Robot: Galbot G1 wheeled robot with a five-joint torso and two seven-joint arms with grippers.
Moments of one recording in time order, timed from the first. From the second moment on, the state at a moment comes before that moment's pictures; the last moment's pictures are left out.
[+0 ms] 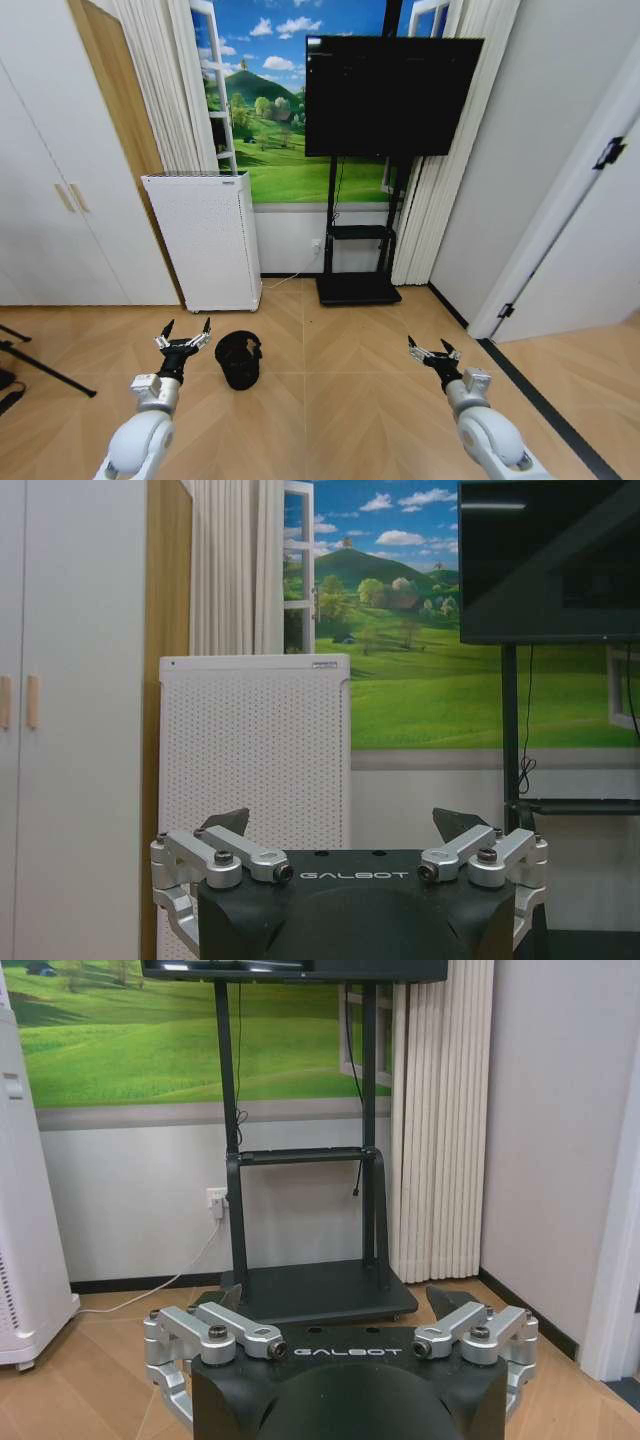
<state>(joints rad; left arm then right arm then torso) 1.38 -1.16 -0.65 -1.93 -0.40 -0.05 -0.11 -1.40 1.00 0.58 1.89 0.61 -0.15 0.24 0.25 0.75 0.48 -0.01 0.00</state>
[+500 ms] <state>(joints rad) 1.38 -1.16 -0.65 -1.93 -0.40 -0.04 -0.11 -1.40 1.00 0.58 1.89 0.61 -0.15 0.24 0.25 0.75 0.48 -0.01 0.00</state>
